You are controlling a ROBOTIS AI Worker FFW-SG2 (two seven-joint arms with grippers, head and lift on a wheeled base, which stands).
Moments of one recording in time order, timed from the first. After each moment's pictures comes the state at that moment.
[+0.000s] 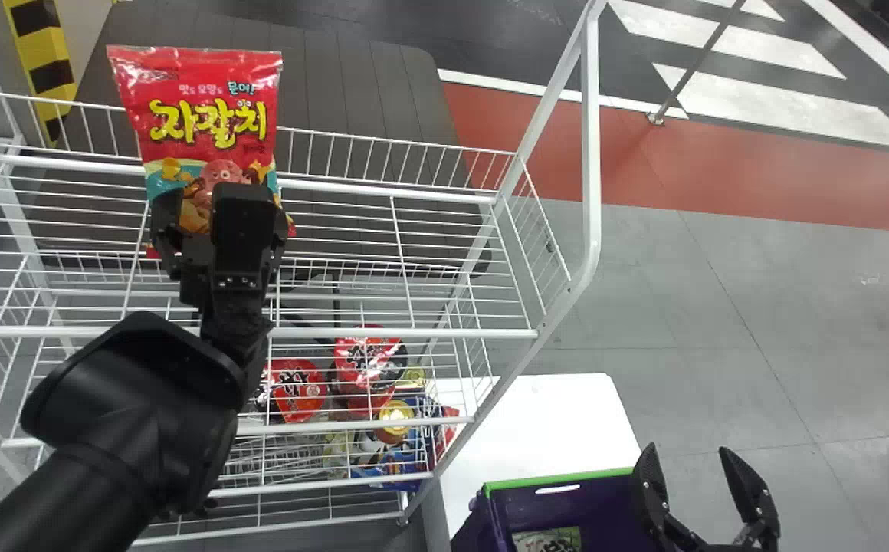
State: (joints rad) left arm -0.29 0.00 -0.64 -1.18 0.18 0.07 0.68; right arm 0.71 -0.16 -0.34 -1.41 -0.30 -0.80 0.19
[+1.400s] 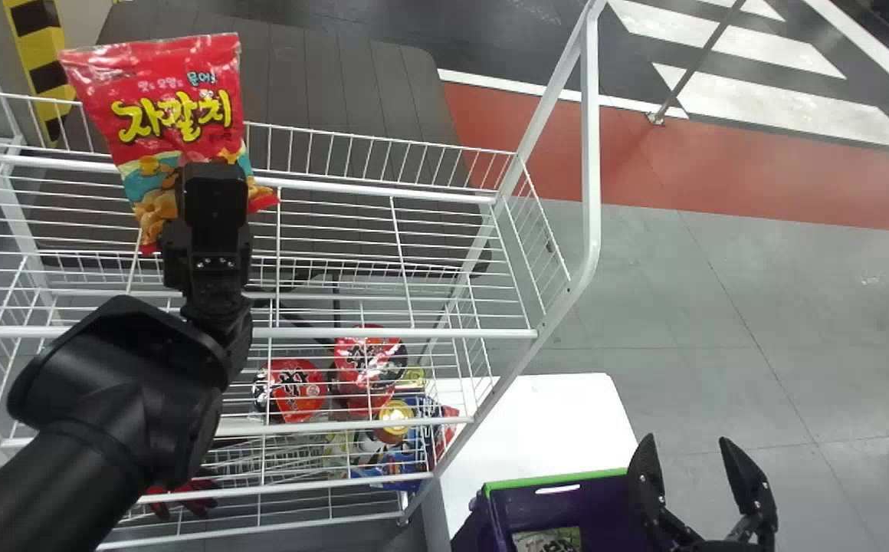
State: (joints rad) left arm -0.33 0.00 -0.62 -1.11 0.23 -0.01 0.68; right arm 0.66 -0.15 -0.33 -1.34 -0.28 -0.92 0.19
